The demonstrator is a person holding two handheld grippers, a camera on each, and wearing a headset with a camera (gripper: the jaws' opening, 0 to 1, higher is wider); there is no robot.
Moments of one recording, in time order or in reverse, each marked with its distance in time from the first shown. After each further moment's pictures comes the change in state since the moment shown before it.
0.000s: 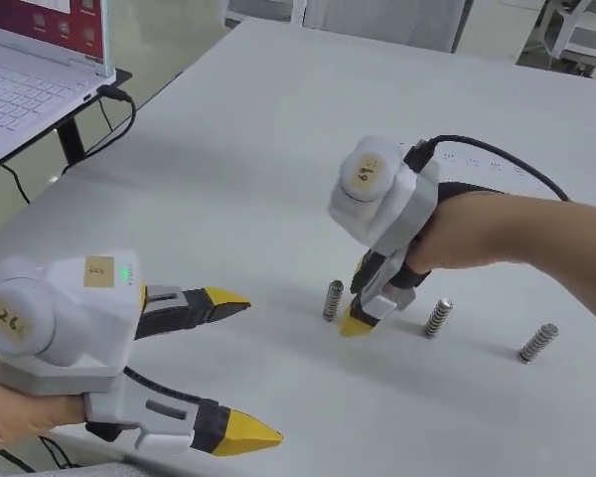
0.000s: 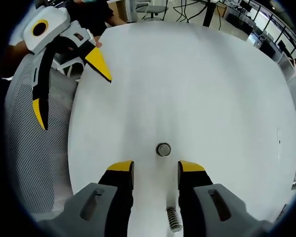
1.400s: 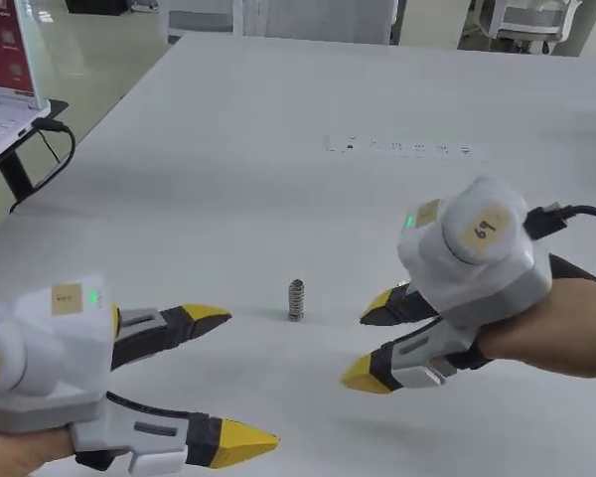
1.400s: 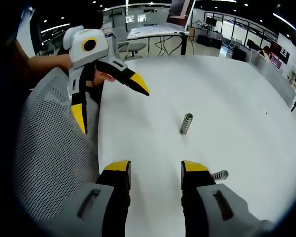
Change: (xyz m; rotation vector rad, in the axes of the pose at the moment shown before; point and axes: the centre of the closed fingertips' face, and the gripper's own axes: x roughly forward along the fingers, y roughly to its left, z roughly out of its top) left arm 0.014 -0.007 0.005 -0.029 -0.009 -0.018; right arm -0.051 0.068 -0.035 0.204 -0.365 -0.110
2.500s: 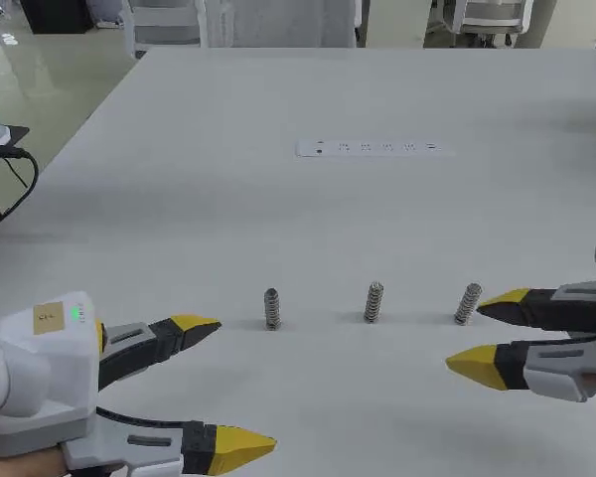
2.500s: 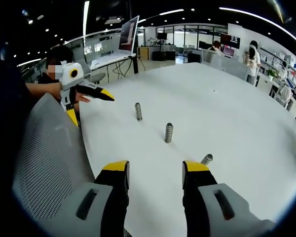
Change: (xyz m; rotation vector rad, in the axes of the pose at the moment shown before) left arm 0.010 -0.001 0.010 -0.014 -0.015 -0.009; right arm -0.098 -0.037 -0.068 0.293 -0.231 -0.277
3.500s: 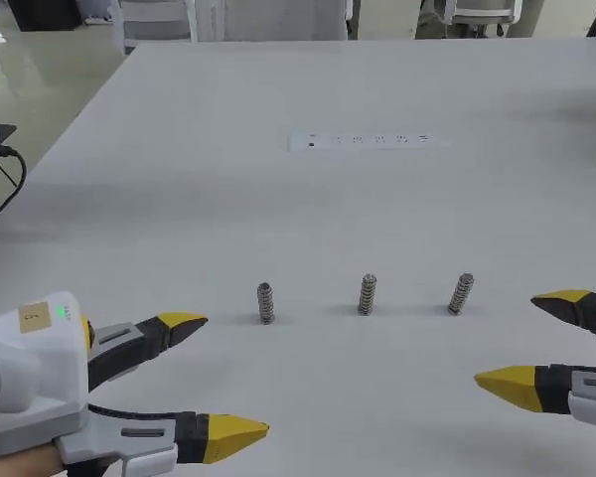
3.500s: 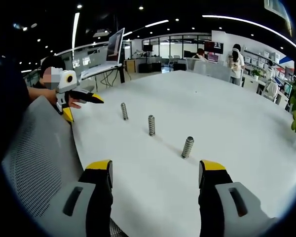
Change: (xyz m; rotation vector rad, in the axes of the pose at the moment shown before) left arm 0.001 0.007 -0.006 -0.053 -0.018 0.035; right arm -0.015 -0.018 -0.027 0.054 -0.103 -0.090
